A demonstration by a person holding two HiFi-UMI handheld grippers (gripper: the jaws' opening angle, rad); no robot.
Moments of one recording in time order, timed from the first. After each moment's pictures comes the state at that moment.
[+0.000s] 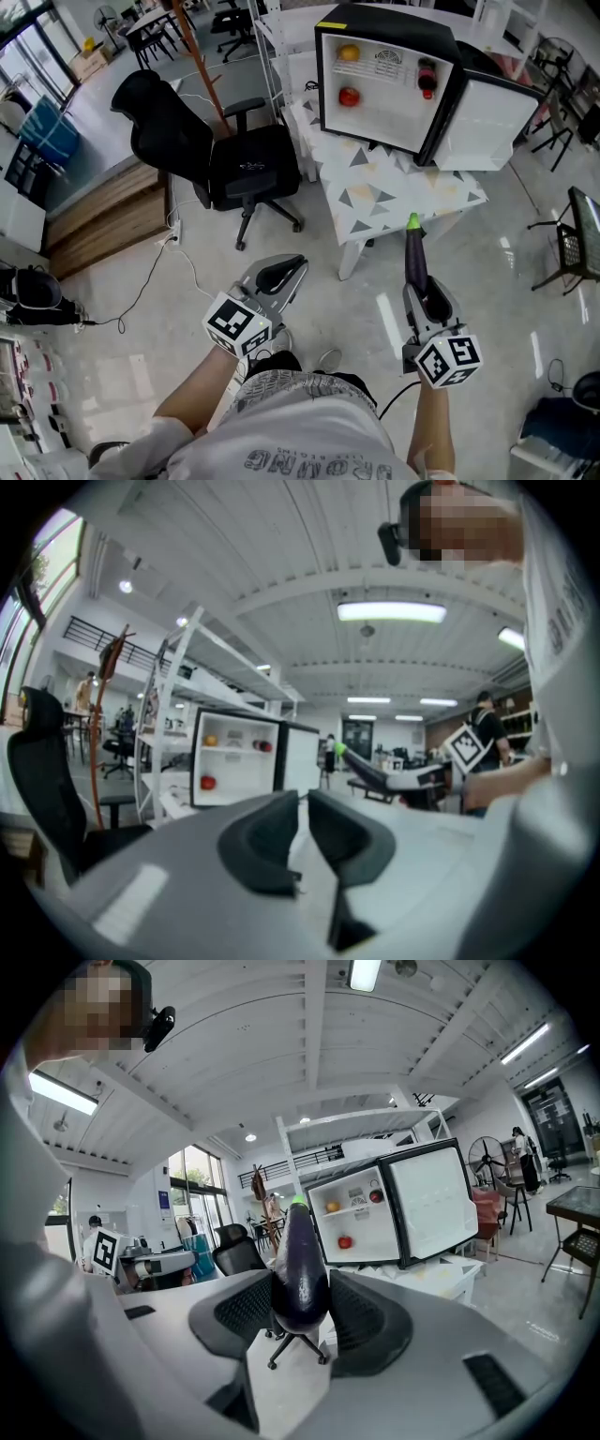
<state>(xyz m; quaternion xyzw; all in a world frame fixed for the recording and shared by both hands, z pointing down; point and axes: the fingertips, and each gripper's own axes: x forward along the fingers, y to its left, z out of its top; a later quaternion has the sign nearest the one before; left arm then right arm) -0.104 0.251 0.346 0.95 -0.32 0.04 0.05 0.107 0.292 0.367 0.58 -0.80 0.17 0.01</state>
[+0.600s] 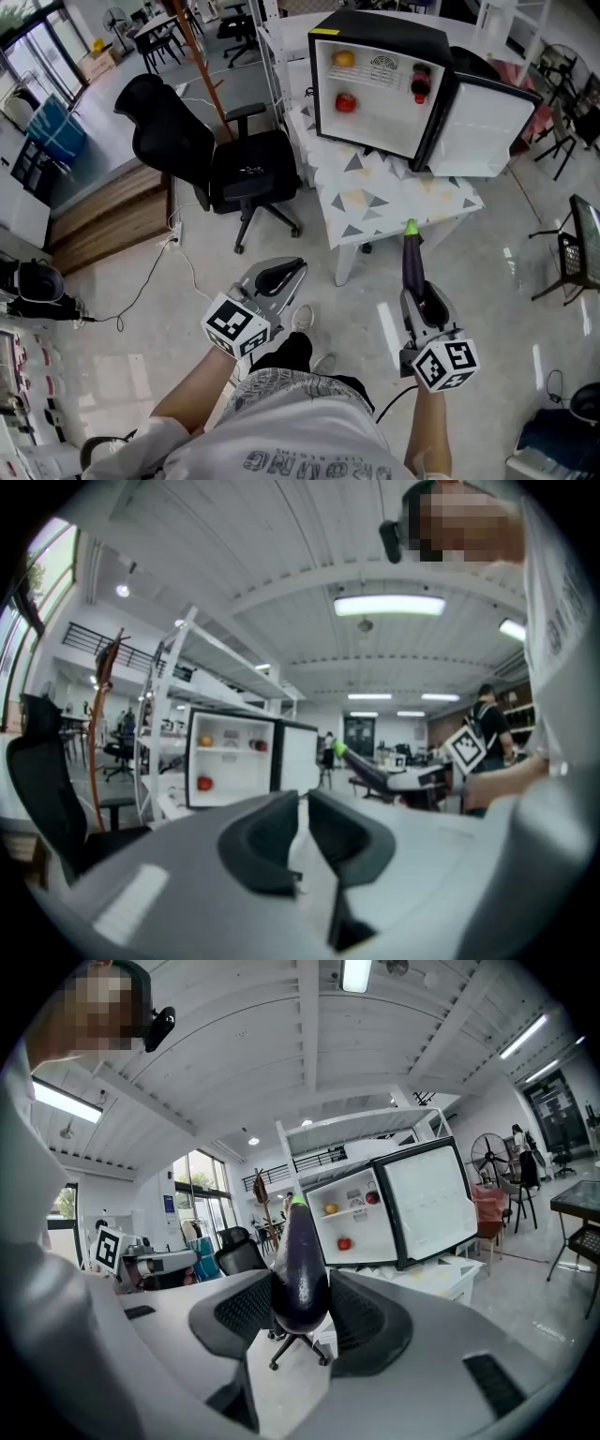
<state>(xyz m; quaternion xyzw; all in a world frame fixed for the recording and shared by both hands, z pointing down) -0.070 0.259 0.344 0.94 -0.32 0.05 0.04 0.140 0.299 0.372 0.56 -0.81 0.17 0.00</state>
